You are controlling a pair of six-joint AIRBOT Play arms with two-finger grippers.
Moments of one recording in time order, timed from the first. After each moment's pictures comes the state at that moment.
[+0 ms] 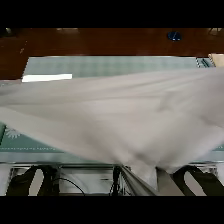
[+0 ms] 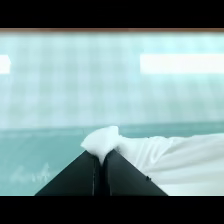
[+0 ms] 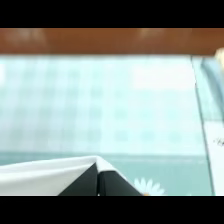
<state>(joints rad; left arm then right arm) 0.35 -0.56 1.62 1.14 -1.75 -1.47 -0.16 -0.83 1.92 -1.43 1.77 1.54</state>
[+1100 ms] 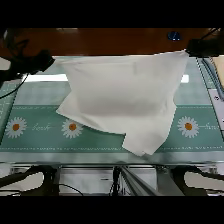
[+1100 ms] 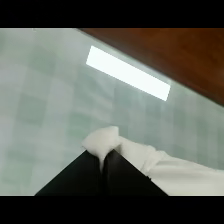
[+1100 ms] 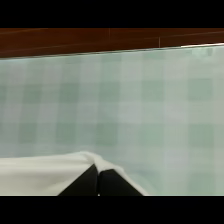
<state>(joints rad) 0.07 -1.37 1.17 0.88 -0.52 -1.45 -0.16 -1.45 1.57 -1.23 0.93 1.40</state>
